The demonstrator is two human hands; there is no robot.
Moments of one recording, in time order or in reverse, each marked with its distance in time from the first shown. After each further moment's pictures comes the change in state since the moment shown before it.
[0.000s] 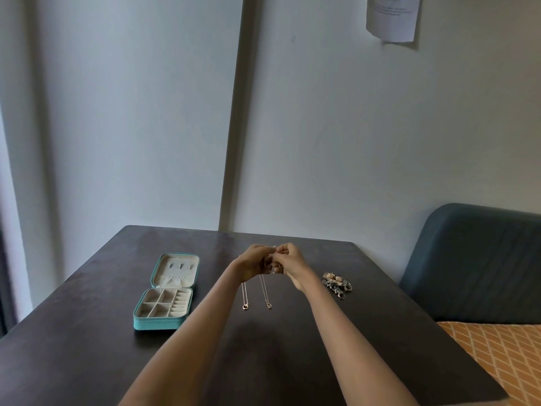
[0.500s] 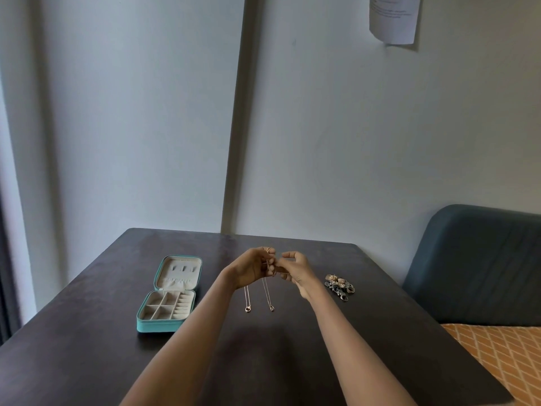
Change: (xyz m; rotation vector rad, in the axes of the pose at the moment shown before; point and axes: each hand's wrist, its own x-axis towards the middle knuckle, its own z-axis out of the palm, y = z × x) left_hand -0.007 -0.007 -0.014 -0.256 -0.118 0.028; right_hand 0.003 0.017 -0.008 0.065 0.034 0.038
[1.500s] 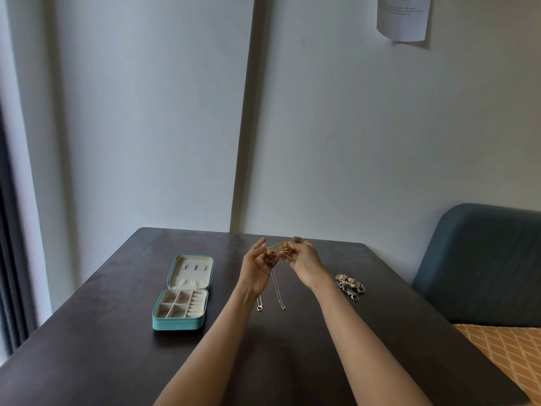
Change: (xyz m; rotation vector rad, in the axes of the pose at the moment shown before) left_hand -0.013 -0.017 0.009 -0.594 0.261 0.305; right_hand 0.002 -0.024 0.016 0.506 -0.112 -0.033
